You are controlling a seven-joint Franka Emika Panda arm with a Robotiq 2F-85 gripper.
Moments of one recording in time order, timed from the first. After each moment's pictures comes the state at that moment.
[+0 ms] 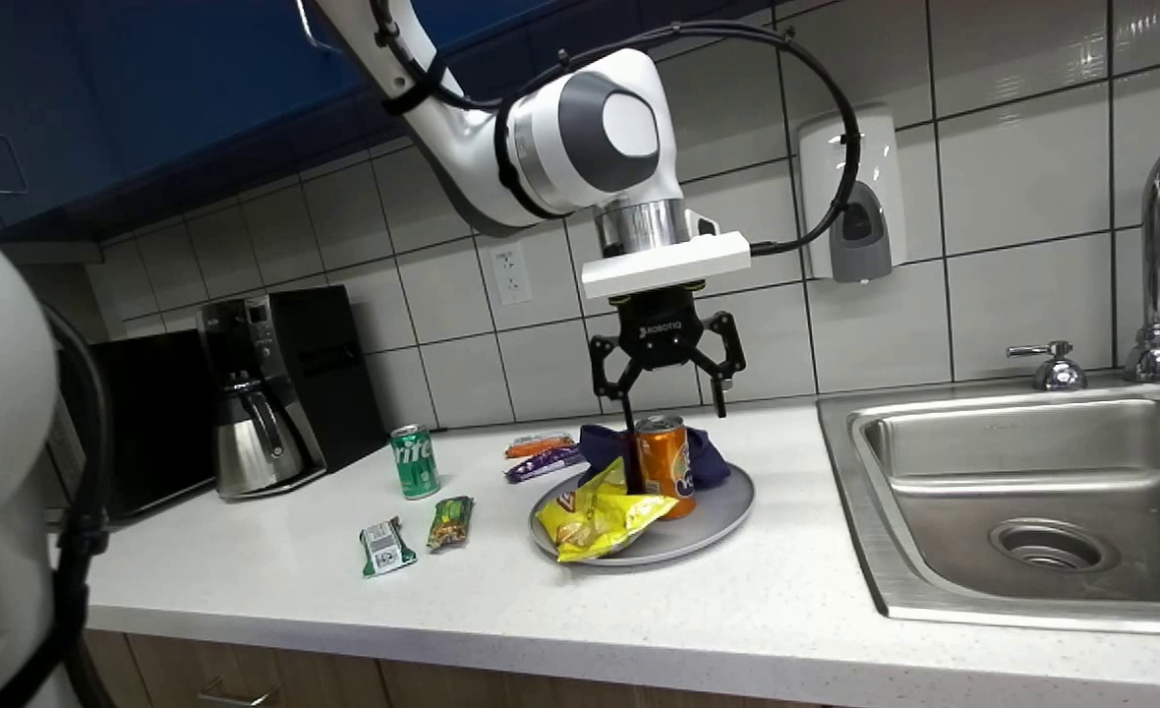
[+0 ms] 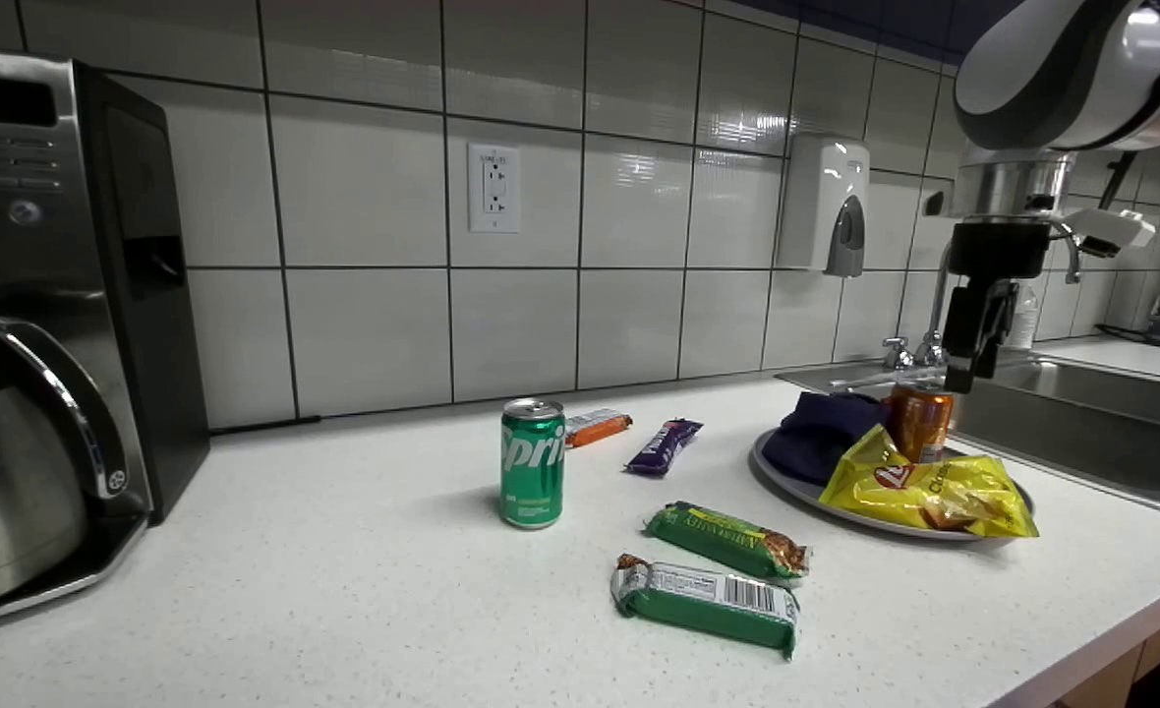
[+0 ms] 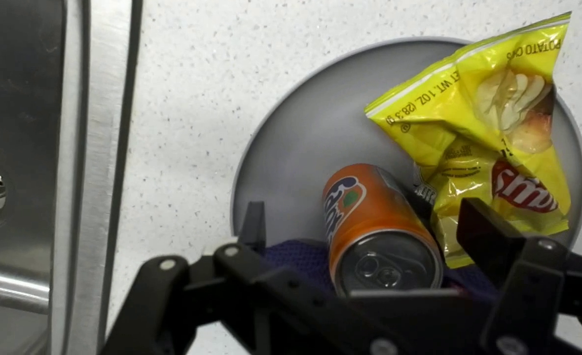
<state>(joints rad) -0.06 0.02 -0.28 -2.37 -0.02 2.40 -0.65</state>
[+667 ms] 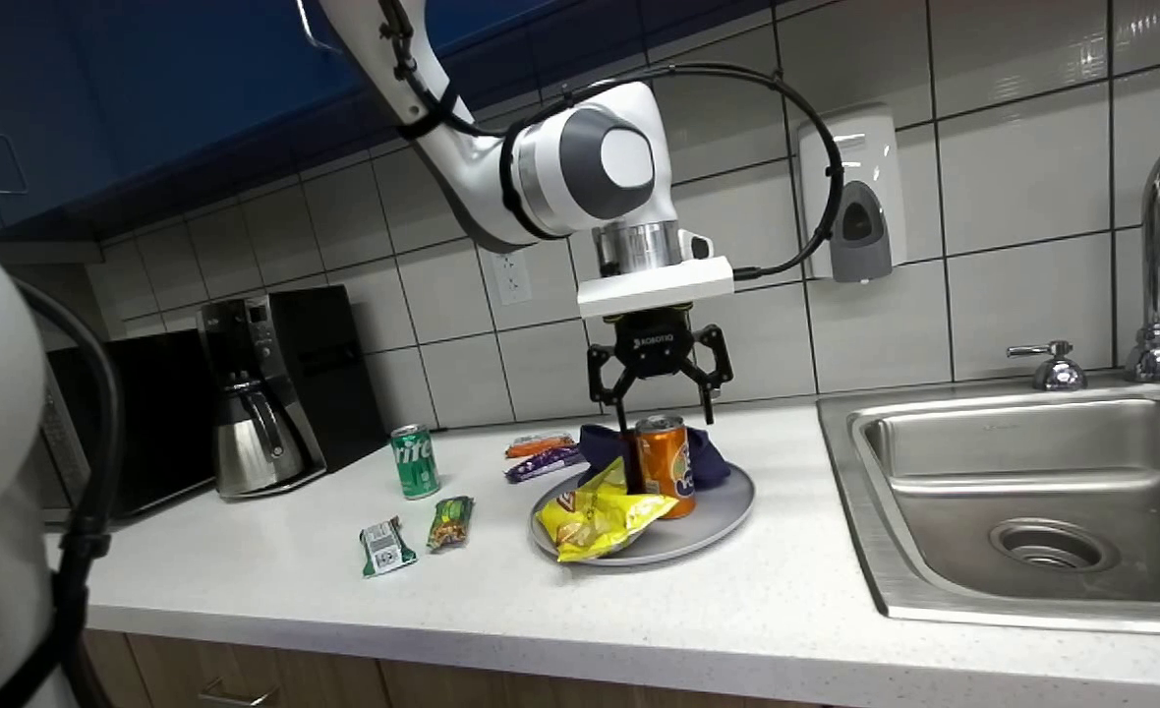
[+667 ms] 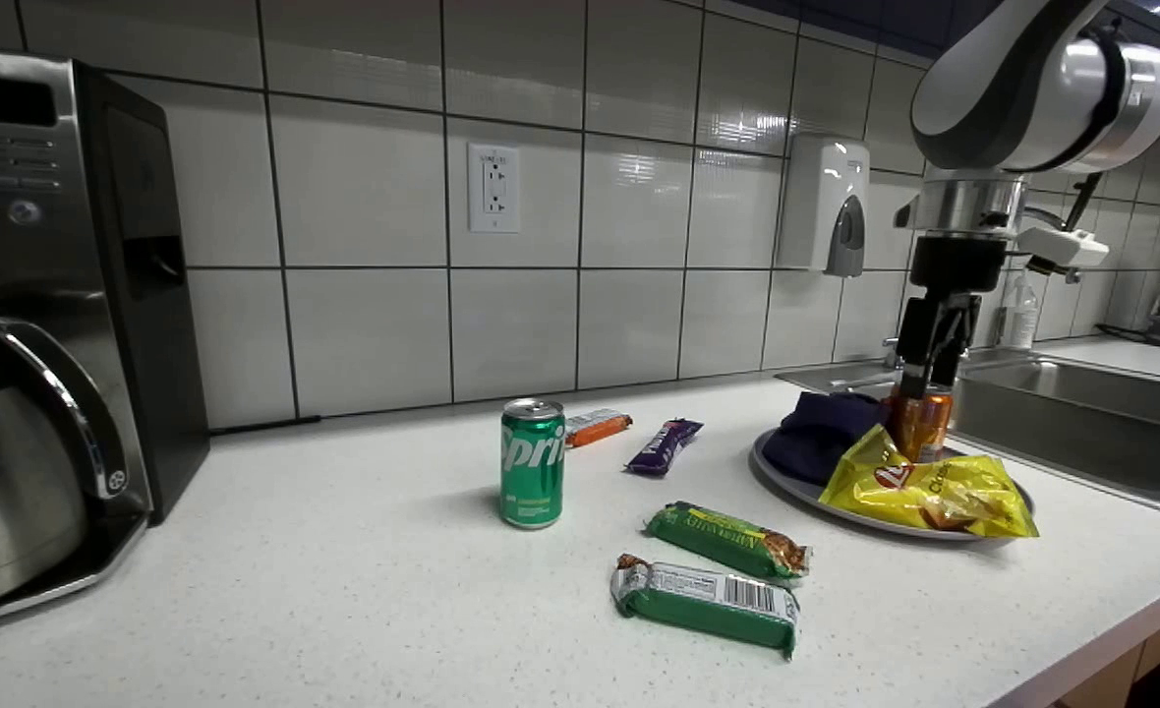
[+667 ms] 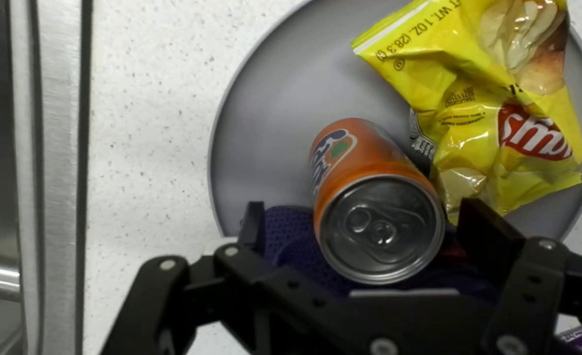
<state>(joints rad) -0.09 0.10 -0.21 -2.32 0.06 2.45 -0.63</state>
